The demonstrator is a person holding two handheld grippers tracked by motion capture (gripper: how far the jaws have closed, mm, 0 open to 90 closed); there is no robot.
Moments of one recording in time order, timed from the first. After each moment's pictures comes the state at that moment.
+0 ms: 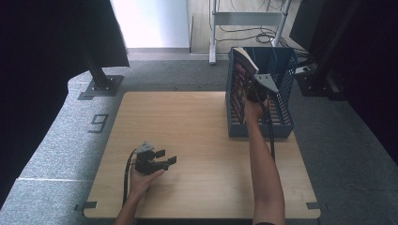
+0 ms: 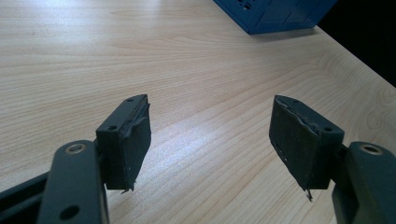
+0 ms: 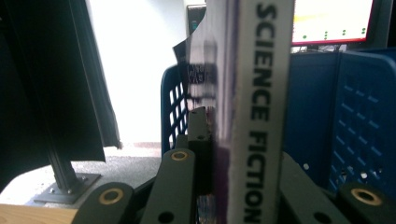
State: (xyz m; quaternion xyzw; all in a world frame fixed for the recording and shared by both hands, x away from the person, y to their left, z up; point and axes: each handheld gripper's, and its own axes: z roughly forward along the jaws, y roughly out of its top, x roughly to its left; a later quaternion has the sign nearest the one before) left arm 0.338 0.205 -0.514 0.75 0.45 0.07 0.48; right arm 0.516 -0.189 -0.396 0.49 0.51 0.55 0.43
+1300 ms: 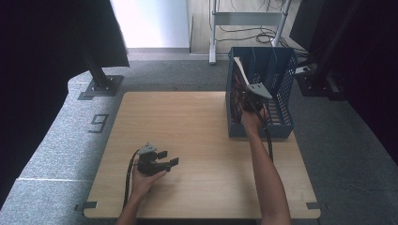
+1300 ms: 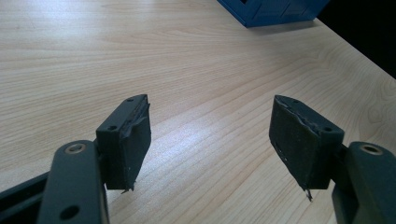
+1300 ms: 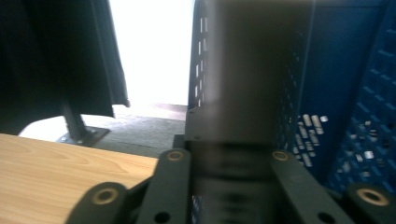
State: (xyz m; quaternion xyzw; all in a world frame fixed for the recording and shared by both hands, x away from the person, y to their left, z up) left arm 0.336 0.198 -0.516 0.76 0.44 0.07 0.48; right arm 0.497 -0.179 -0.419 0.49 0.58 0.51 0.40
